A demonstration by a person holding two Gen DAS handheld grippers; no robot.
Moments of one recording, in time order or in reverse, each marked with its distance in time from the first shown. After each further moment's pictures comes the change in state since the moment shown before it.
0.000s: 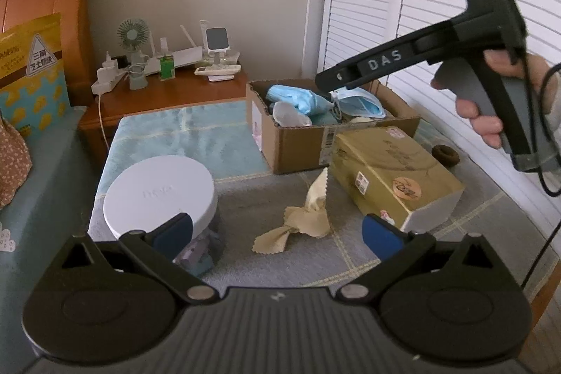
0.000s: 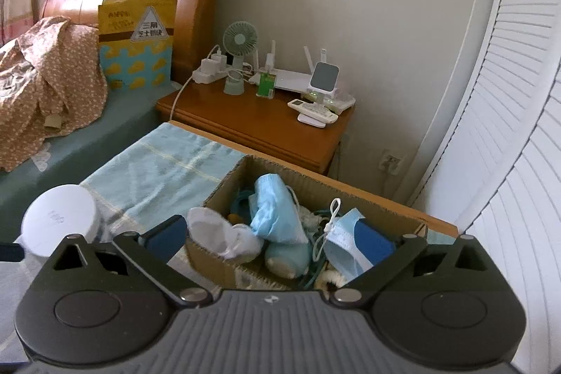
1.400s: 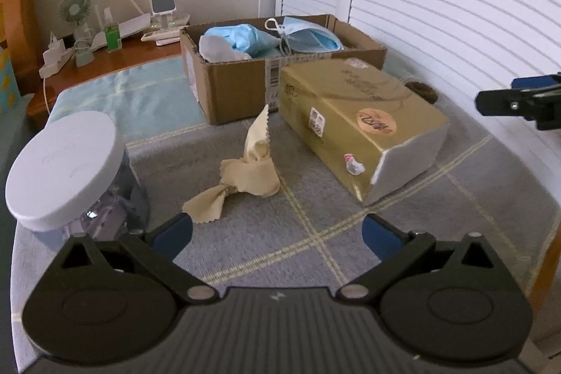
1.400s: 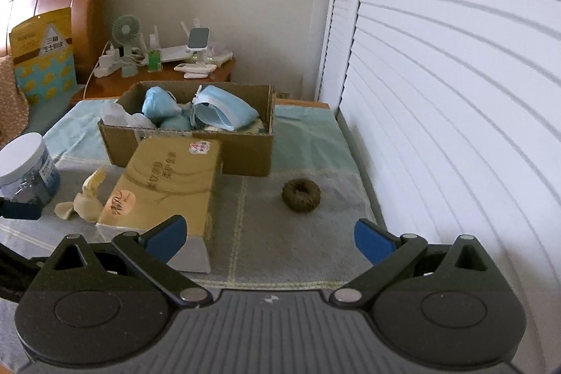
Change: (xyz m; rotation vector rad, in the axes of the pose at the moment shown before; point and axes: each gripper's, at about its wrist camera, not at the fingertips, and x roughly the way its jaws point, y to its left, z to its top) left arm 0.056 -0.032 -0.026 0.104 0.119 -0.102; right arm -0.108 -0.033 -0.151 0.307 0.046 -0.292
